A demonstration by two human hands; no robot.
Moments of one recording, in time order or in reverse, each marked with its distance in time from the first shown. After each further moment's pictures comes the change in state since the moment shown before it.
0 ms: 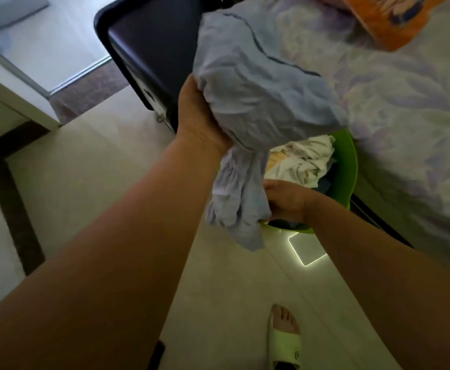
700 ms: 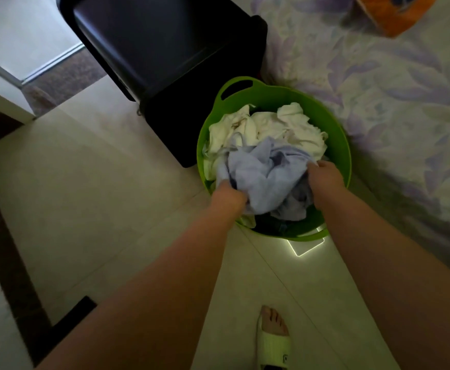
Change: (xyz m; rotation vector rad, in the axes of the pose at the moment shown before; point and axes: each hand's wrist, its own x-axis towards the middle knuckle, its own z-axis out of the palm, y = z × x) left_hand 0.051 -0.145 -0.096 1.390 0.292 -0.360; right_hand 0.002 0.002 -0.100 0.024 0.982 -0.038
